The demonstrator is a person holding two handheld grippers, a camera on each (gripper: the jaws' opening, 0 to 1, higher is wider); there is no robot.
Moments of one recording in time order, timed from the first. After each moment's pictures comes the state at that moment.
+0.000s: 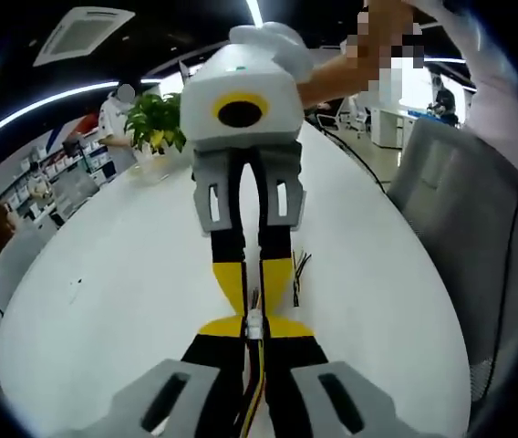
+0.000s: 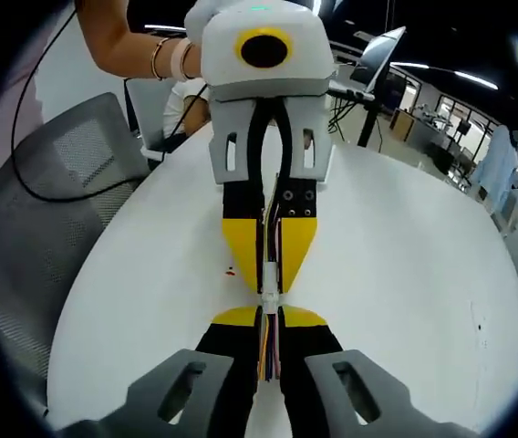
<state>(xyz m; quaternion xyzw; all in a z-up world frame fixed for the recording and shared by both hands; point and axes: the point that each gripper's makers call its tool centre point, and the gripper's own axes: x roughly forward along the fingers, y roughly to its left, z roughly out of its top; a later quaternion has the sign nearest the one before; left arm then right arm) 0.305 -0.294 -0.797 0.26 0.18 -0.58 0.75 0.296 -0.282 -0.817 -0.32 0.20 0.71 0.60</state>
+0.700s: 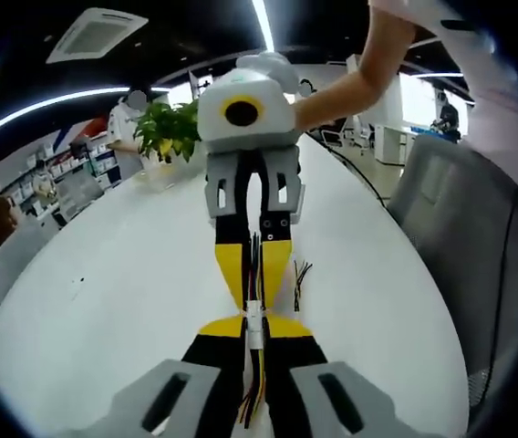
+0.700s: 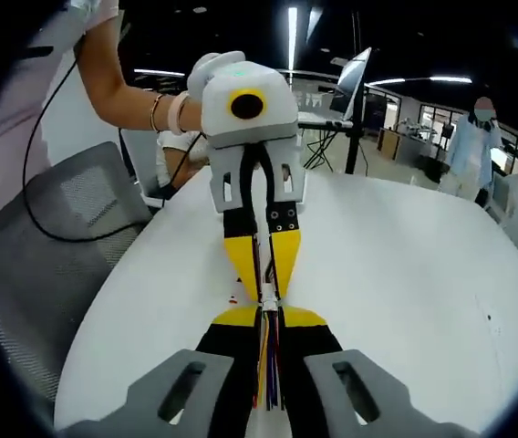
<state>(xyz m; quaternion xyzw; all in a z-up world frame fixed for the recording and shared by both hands) 0.304 -0.288 -0.789 0.23 0.17 -0.58 0.76 0.296 -0.278 -0.794 -0.23 0.18 0.73 0.62</state>
